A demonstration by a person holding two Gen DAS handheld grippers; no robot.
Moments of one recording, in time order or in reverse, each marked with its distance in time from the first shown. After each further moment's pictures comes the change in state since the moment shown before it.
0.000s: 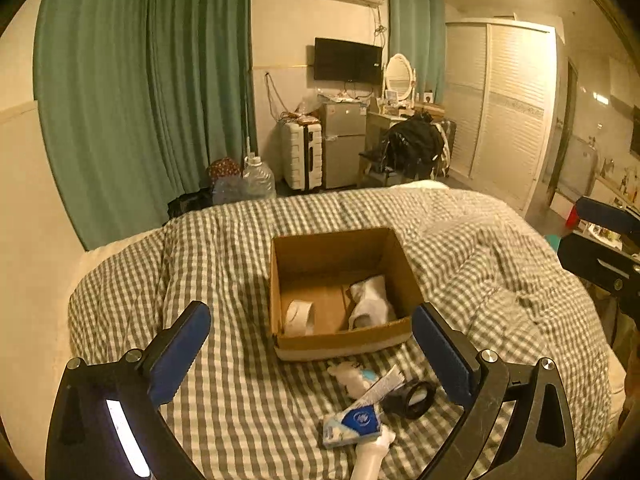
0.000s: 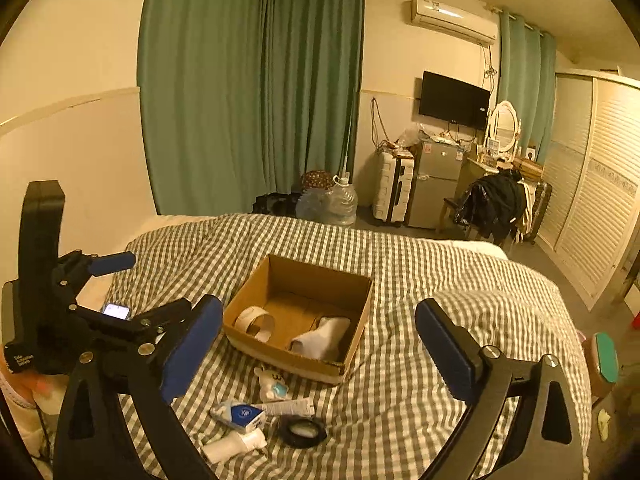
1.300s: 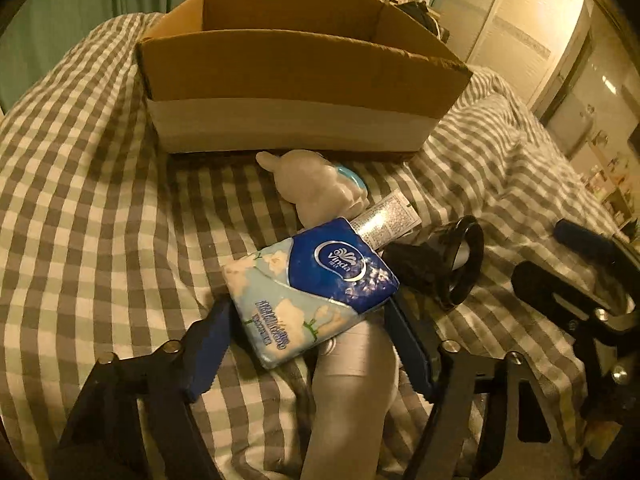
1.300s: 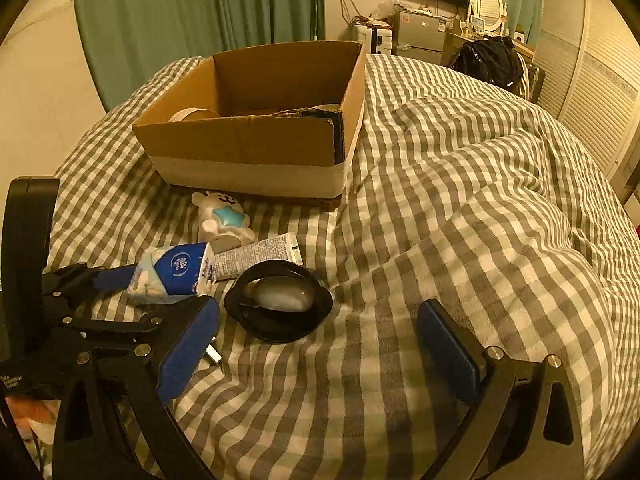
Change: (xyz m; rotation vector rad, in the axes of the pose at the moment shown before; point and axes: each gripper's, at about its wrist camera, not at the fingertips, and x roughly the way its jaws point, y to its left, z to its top) left arm 0.161 -0.035 -0.170 -0.081 0.412 -0.180; right arm 0.144 -0.008 -0.197 0.140 0.391 -0.058
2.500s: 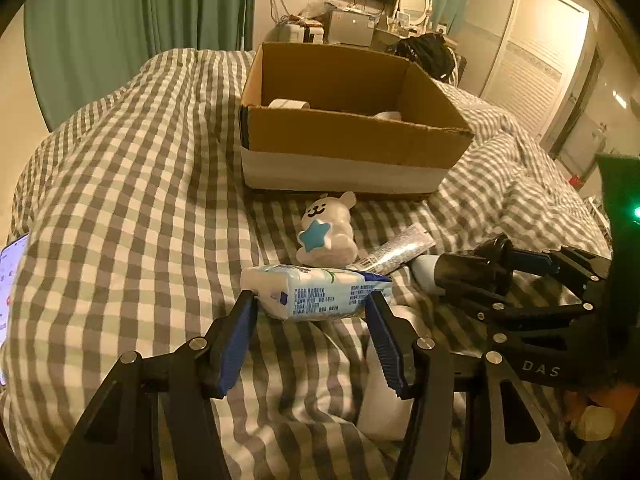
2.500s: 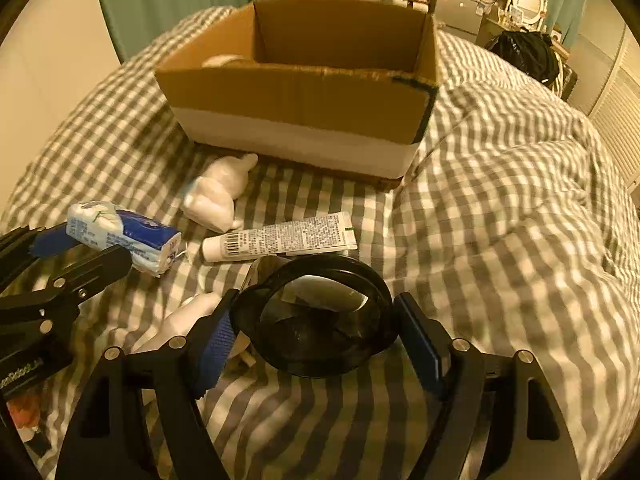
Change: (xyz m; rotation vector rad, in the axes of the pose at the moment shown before) left arm -0.069 0.021 -0.007 -0.021 -0.108 0.087; right arm 0.022 0.030 0.007 -0.099 0.134 0.030
